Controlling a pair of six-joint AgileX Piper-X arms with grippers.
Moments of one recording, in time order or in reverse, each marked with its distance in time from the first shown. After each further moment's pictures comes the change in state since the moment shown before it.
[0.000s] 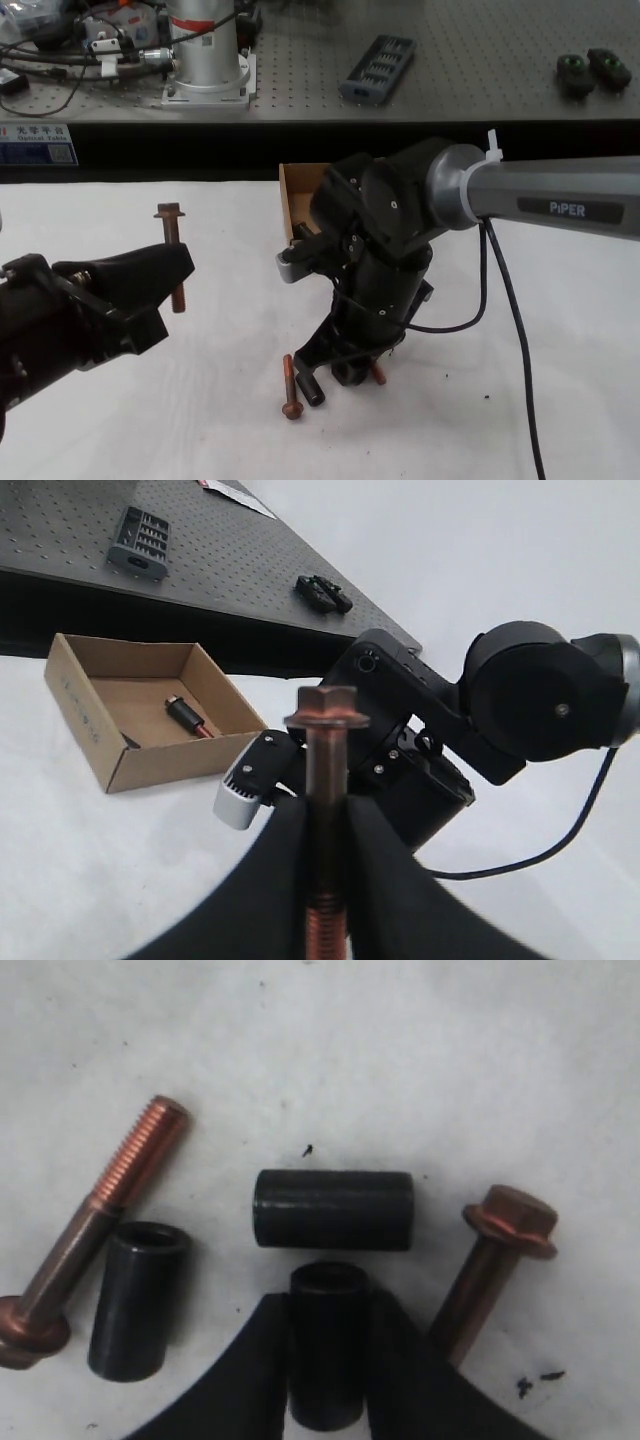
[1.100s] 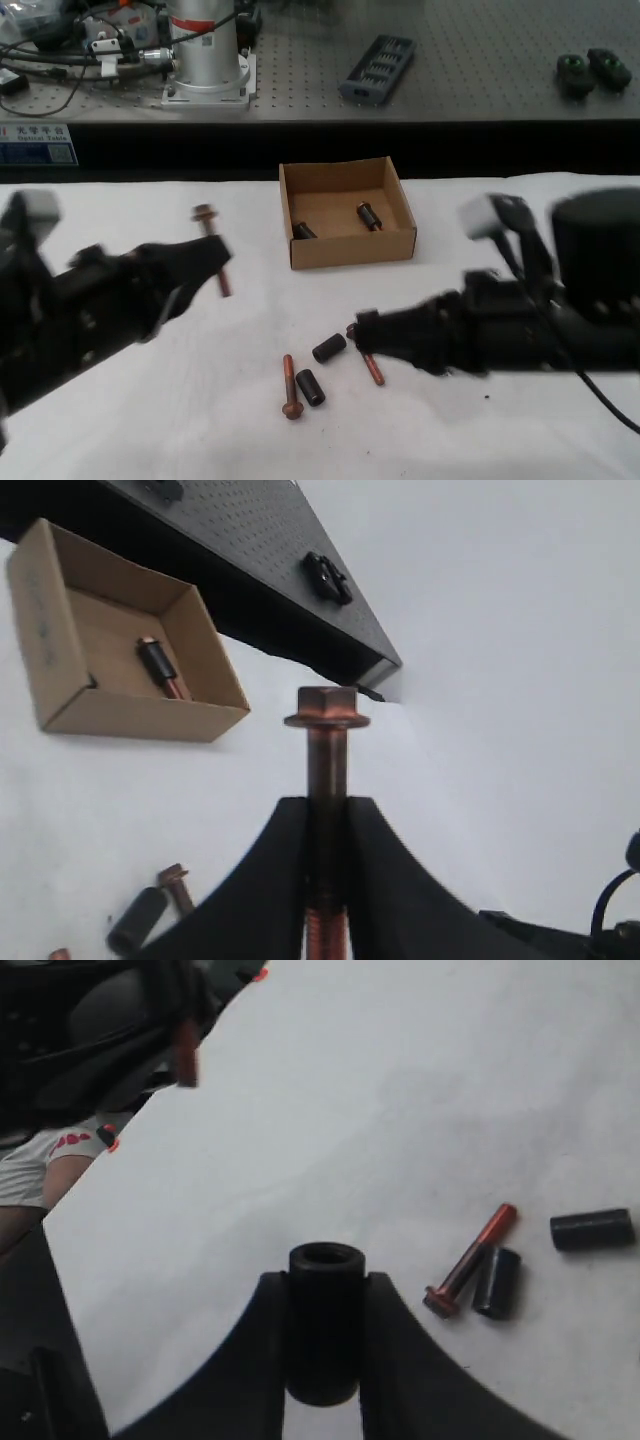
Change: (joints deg) left arm 0.0 22.2 -3.7 -16.8 1.1 -18.9; right arm -6.0 -46.1 57.2 -63.9 -30.1 23.1
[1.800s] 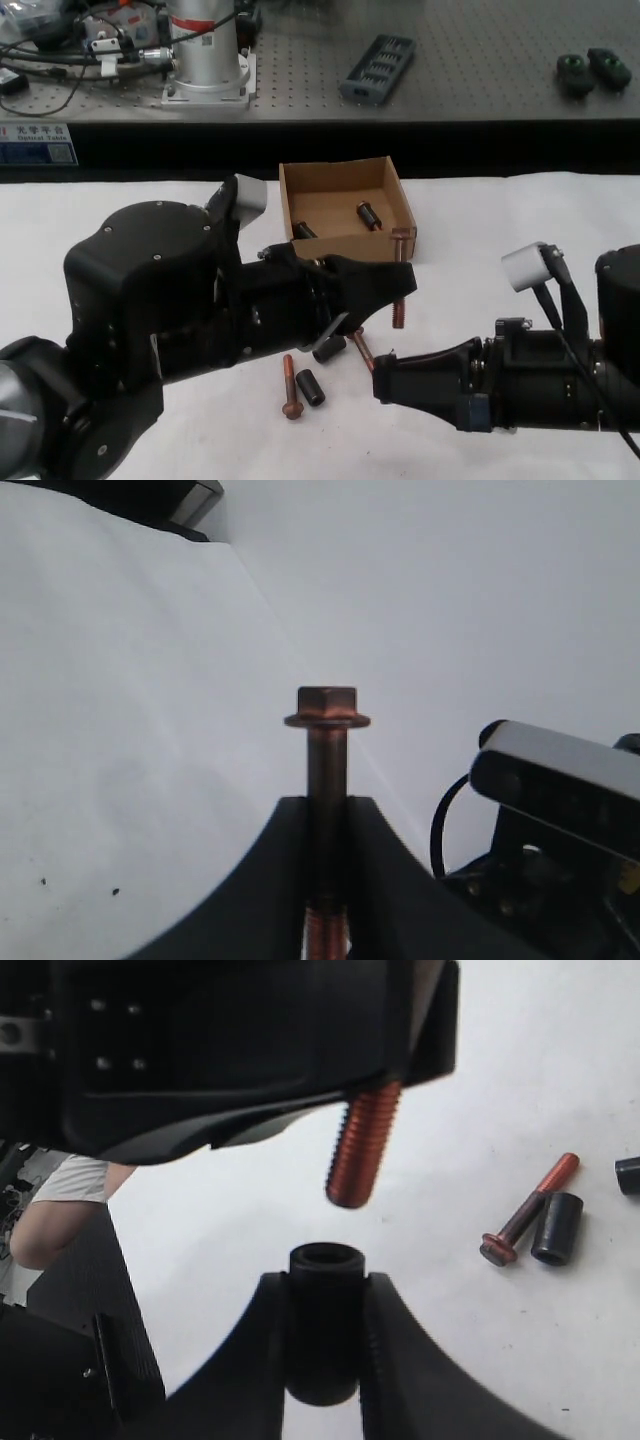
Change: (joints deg) left arm -16.2 13.4 -12.8 -1.4 8.0 0.0; right arm 0.0 -1.6 4.6 -5.4 -2.7 1.8
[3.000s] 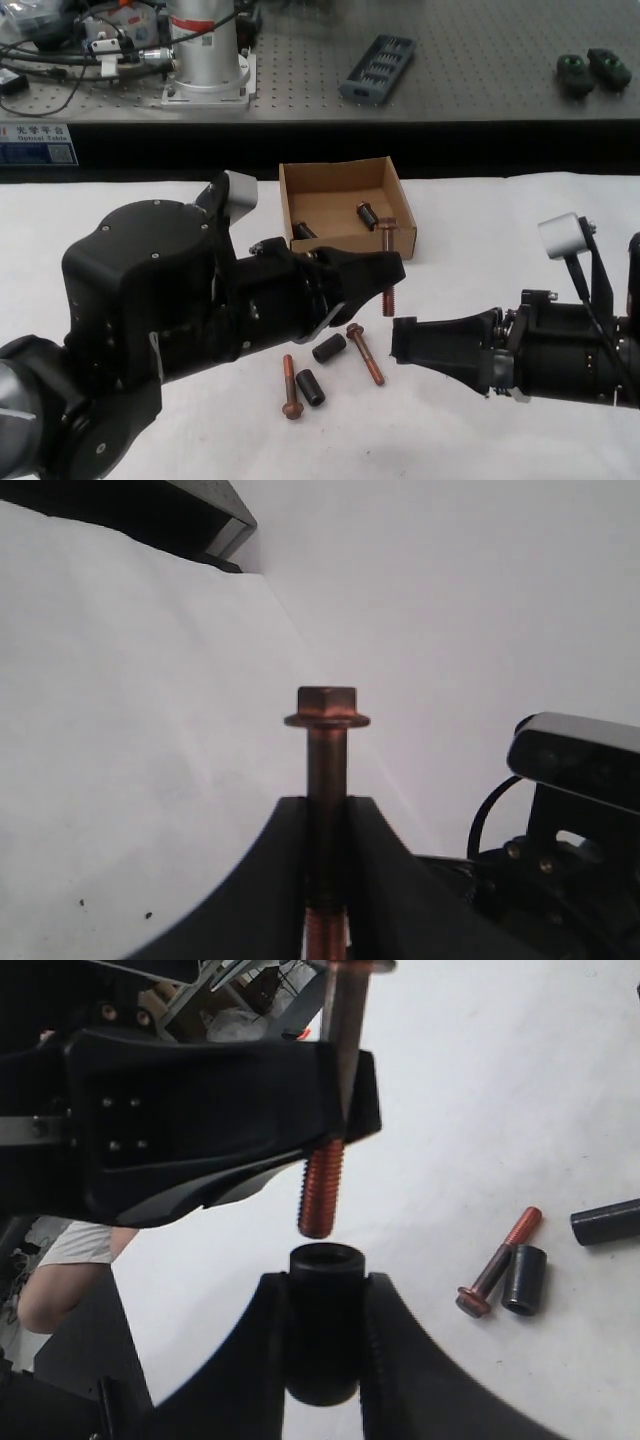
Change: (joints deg) left arm 0.0 0.0 0.0 0.0 -4.0 0.0; right arm -4.5 0.0 0.1 -5.2 -1.8 4.0
